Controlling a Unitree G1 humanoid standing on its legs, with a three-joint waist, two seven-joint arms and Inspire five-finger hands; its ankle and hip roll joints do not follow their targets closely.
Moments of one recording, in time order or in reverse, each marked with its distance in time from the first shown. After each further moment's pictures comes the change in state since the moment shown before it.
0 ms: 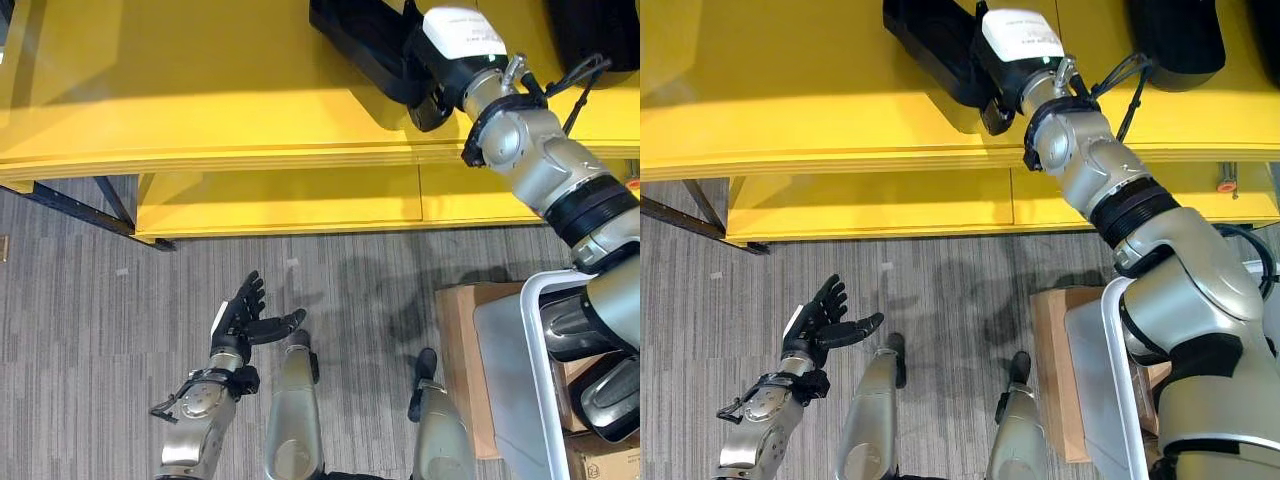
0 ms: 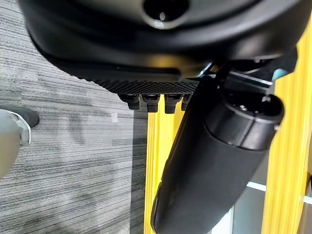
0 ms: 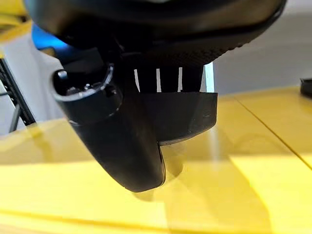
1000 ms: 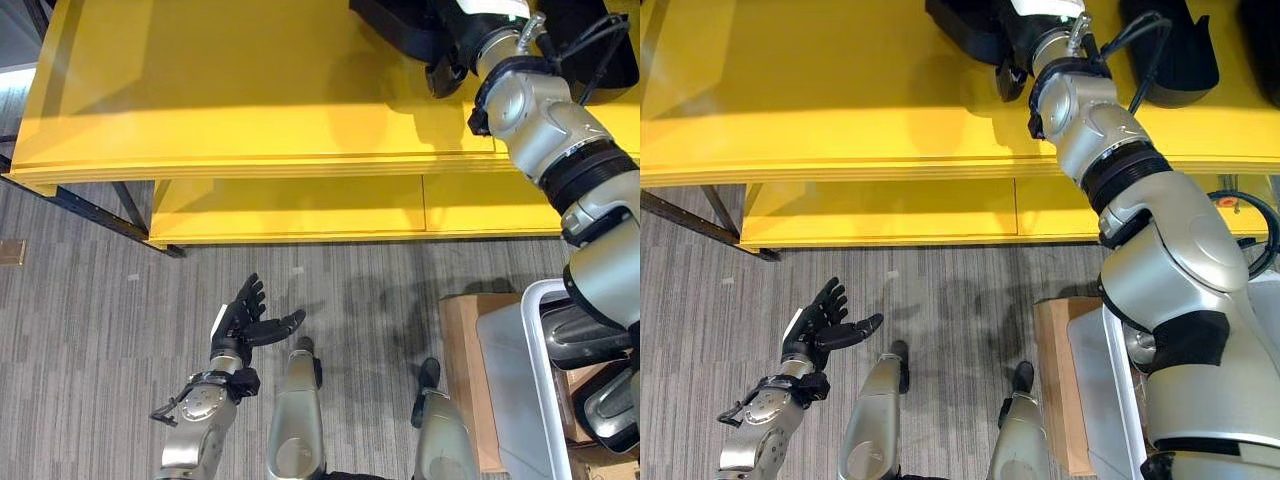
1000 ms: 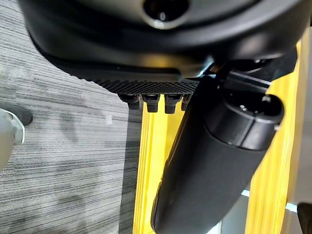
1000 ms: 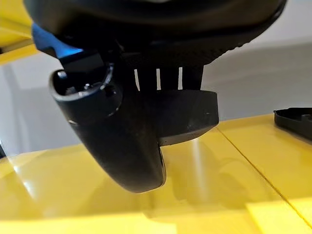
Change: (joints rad) left arm 0.013 -0.007 0.003 0.000 -0.037 0.000 0.003; right arm -0.150 0.103 0.079 0.290 0.117 0.016 -0.048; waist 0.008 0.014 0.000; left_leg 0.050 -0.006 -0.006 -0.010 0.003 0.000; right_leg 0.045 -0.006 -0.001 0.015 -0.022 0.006
